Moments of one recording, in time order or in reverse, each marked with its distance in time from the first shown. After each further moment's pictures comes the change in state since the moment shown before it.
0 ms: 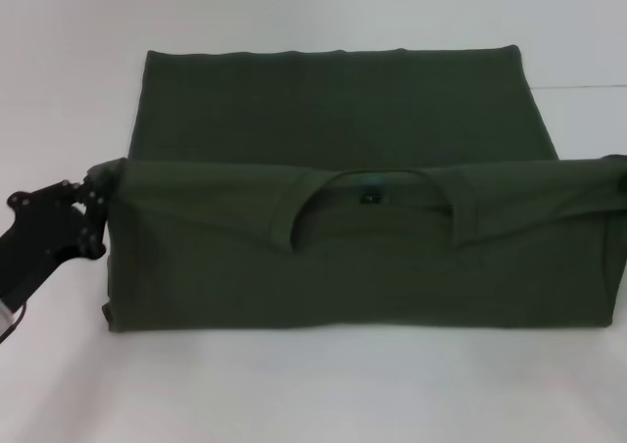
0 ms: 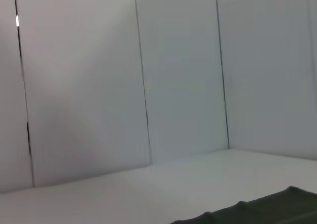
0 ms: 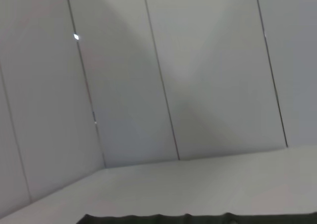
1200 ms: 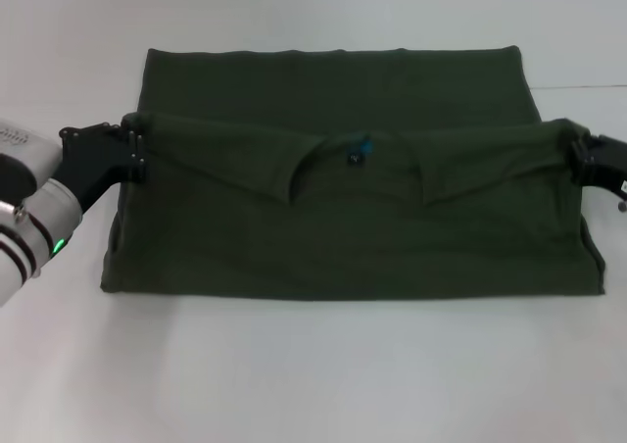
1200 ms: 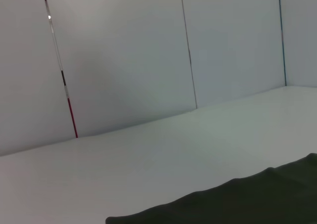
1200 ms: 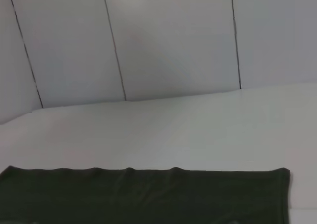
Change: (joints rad) left arm -0.252 -0.009 0.000 -0.078 -0.139 -0.521 0.093; right arm 0.239 0.009 -0.048 0.038 0.001 0.515 0.051
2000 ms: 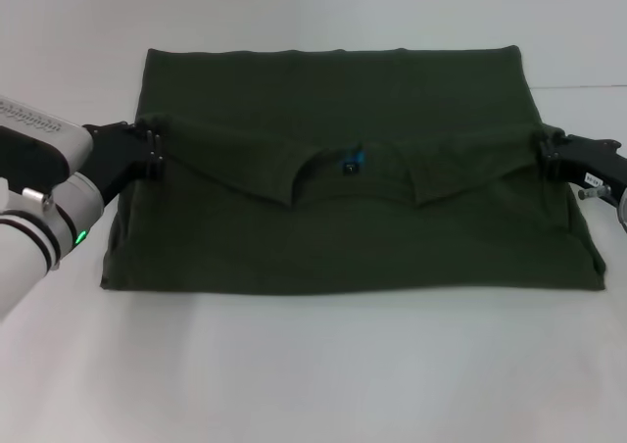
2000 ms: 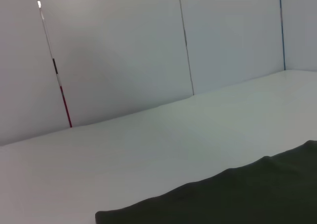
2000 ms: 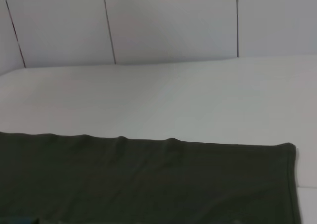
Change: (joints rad) left arm -0.043 -0.013 -0.001 -0.020 -0.015 -0.090 0.037; right arm 0.081 0.012 -0.061 0.040 0.001 0.216 -0.001
